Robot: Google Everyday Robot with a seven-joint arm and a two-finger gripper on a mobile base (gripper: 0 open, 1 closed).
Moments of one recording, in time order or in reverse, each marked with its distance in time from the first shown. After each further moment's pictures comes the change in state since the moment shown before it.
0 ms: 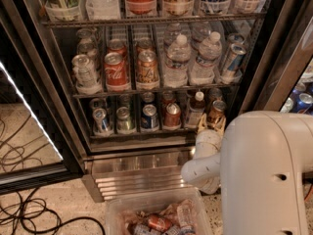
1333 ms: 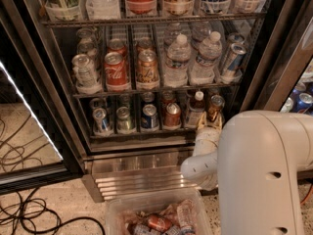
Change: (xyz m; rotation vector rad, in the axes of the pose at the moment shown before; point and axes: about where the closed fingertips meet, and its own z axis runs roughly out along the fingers) arm 0.001 0.002 0.012 0.008 0.003 -0.001
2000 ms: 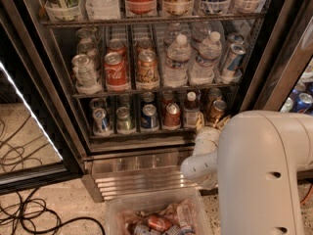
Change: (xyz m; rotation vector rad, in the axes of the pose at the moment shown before) arm 0.001 0.000 0.001 0.001 0.002 -0.001
